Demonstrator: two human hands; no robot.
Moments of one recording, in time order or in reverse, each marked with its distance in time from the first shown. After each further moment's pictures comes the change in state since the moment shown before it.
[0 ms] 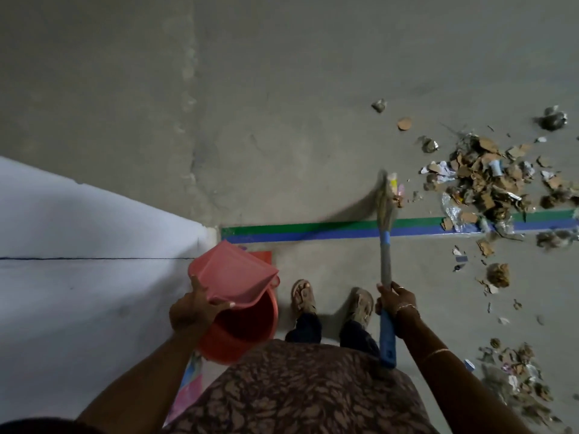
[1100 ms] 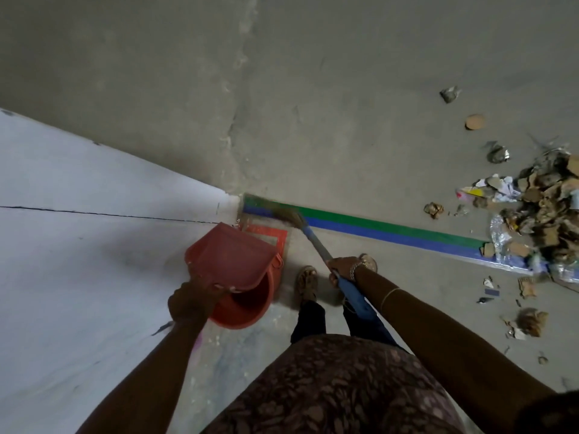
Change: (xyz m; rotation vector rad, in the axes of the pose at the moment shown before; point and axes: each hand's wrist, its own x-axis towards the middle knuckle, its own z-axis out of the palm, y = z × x) left_hand -0.065 0.088 -0.045 -0.010 0.025 -0.341; right_hand 0.089 -0.112 0.094 -1.022 -0.731 -0.161
